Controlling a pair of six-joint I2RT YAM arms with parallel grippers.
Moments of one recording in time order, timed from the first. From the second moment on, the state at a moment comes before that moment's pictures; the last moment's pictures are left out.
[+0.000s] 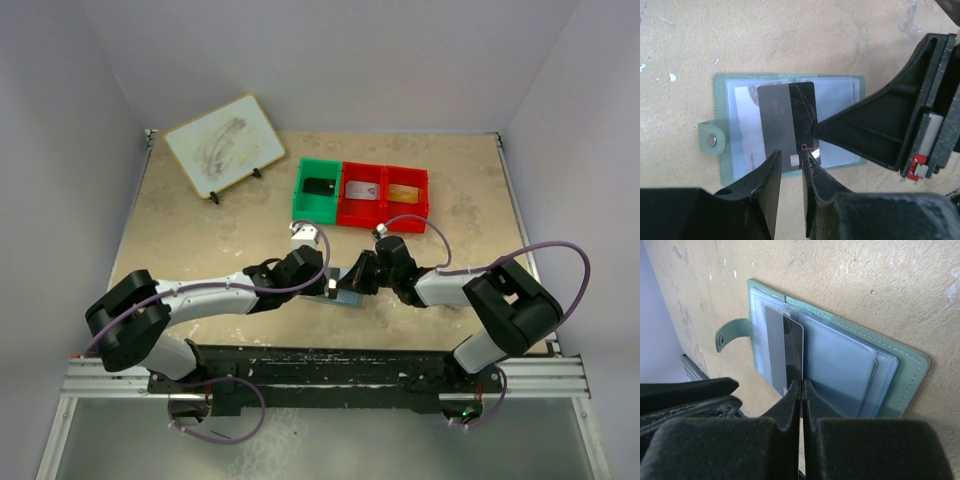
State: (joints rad) left arm -0.98 1.43 0.73 -0.05 -0.31 -0.76; right arm 0.61 1.54 0.48 0.36 -0.27 0.99
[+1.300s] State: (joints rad) left arm -0.97 1.56 0.69 0.05 -0.31 -0.76; right arm 0.61 1.64 0.45 0.58 -0.32 1.05
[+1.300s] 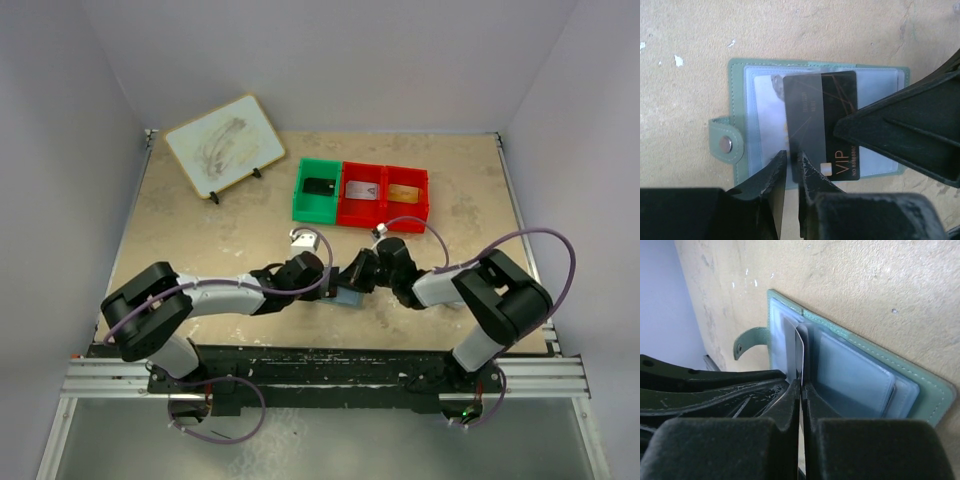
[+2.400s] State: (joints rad) left arm -0.97 1.23 0.66 -0.19 -0.52 -0.83; right arm 0.49 1.40 0.41 0.30 -0.31 0.93
